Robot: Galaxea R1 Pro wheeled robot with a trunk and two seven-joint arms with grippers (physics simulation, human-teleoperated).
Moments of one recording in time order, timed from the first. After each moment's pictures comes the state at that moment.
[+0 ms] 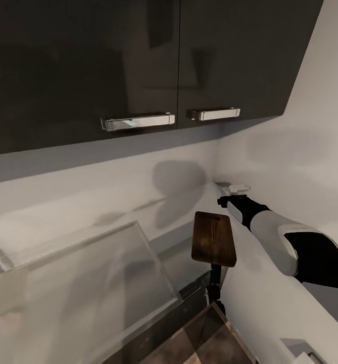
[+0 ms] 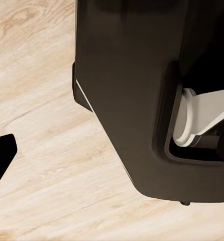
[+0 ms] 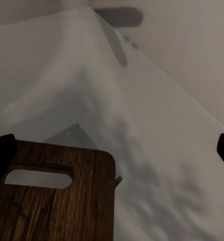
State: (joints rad) left arm 0.39 -0.02 0.01 -0.55 0.07 -0.08 0.00; right arm -1.38 -0.01 0.05 -0.04 0.04 0.23 -0.22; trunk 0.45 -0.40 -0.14
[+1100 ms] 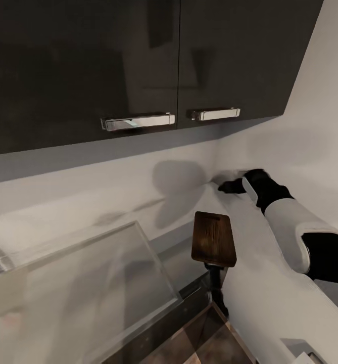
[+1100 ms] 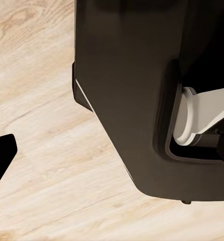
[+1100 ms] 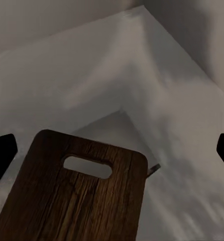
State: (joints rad) left arm 0.39 -0.02 0.00 -0.55 0.06 -0.07 0.00; right arm -1.40 -0.08 0.05 -0.37 0.04 0.68 0.13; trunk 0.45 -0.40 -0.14
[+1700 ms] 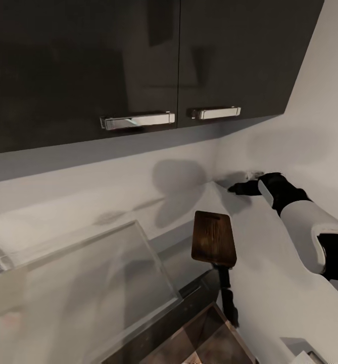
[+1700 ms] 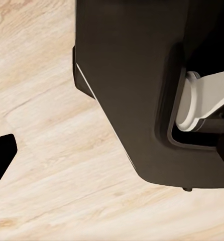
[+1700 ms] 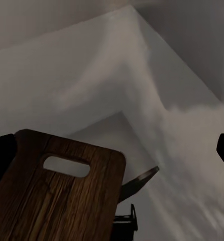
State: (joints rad) left arm 0.39 -0.02 0.00 -0.51 0.07 -0.07 0.00; right arm -1.39 -0.18 0.04 -0.33 0.04 0.61 0.25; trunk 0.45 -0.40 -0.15
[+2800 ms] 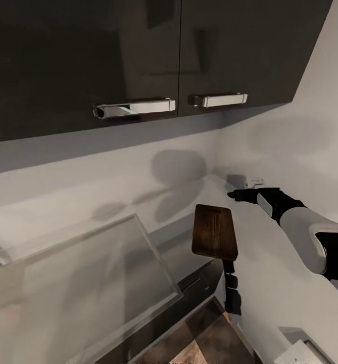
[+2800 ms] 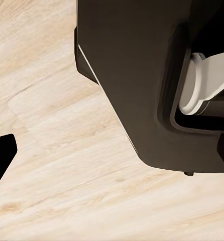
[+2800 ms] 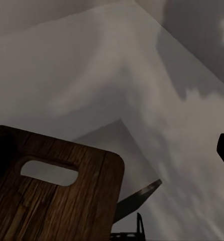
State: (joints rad) left arm 0.39 -0.02 0.01 -0.51 0.06 -0.07 0.00; right arm -1.39 -0.18 0.04 -0.13 0.02 0.28 0.24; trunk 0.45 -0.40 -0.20
